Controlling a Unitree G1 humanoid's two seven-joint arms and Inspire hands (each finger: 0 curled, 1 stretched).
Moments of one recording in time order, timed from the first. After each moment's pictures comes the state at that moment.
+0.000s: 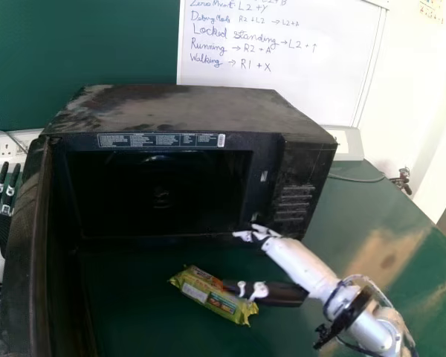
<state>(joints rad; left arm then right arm) -0.47 0.36 0.82 0.99 -0.89 -0.07 -1.26 -0.13 -0.64 -0.04 -0.29 -0.36 -0.31 0.54</state>
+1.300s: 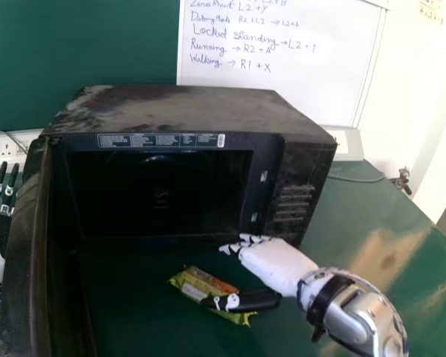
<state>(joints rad) -0.48 0.37 0.83 0.99 -0.89 -0.07 -1.27 -0.27 -0.71 0.16 -0.41 -0.73 -0.10 0.70</state>
